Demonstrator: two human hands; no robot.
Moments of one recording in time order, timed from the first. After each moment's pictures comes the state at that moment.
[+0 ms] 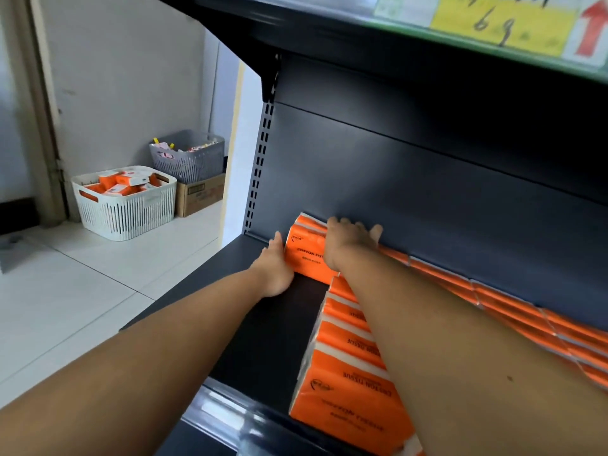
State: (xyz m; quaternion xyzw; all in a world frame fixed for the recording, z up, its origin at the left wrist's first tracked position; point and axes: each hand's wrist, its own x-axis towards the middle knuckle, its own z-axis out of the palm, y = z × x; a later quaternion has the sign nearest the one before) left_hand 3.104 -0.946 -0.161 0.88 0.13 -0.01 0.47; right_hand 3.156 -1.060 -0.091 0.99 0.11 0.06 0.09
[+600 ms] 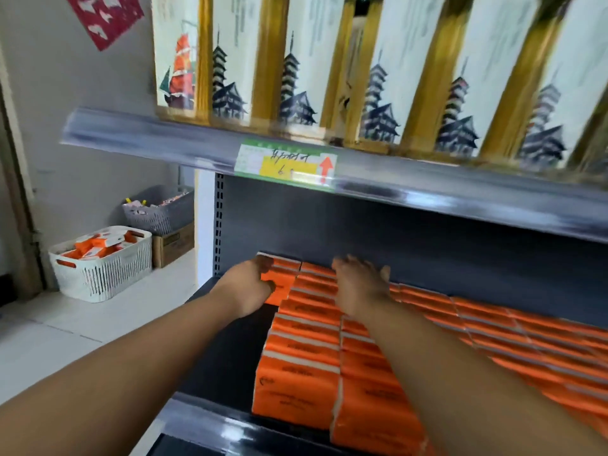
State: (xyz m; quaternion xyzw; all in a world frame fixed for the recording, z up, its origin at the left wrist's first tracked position) left_hand 3.022 -0.989 -0.065 0.94 0.05 0.11 0.31; right_hand 3.072 -1.179 -0.048 0.98 0.13 0.12 0.00
